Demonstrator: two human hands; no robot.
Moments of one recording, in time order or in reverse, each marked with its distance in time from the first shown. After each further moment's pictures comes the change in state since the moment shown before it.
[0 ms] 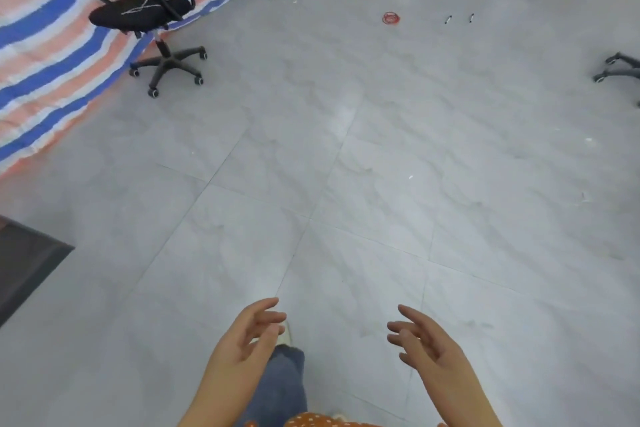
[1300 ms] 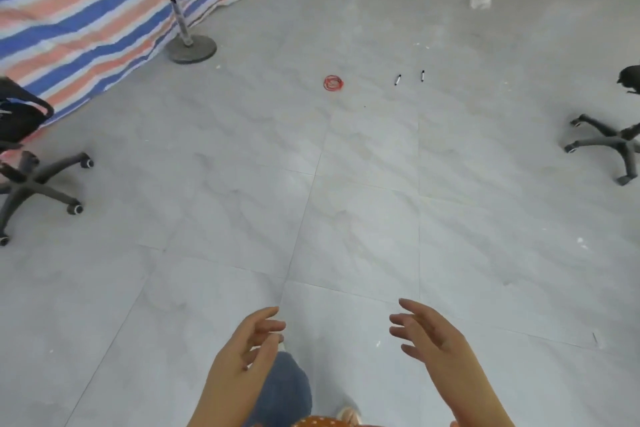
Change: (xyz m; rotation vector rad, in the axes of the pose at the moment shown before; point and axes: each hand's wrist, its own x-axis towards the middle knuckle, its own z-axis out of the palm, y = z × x) left_hand 0.720 0.370 0.221 0.082 -0.118 0.078; right_hand 0.678 -0.424 -0.197 0.118 0.136 -0.034
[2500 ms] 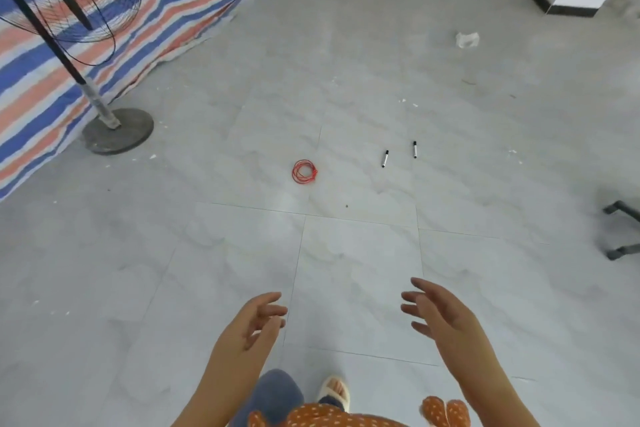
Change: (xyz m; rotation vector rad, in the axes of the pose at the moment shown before) left_hand 0.766 0.334 0.094 0.075 -0.089 0.041; right_hand 0.701 -0.427 -0.054 0.042 0.130 -0.070
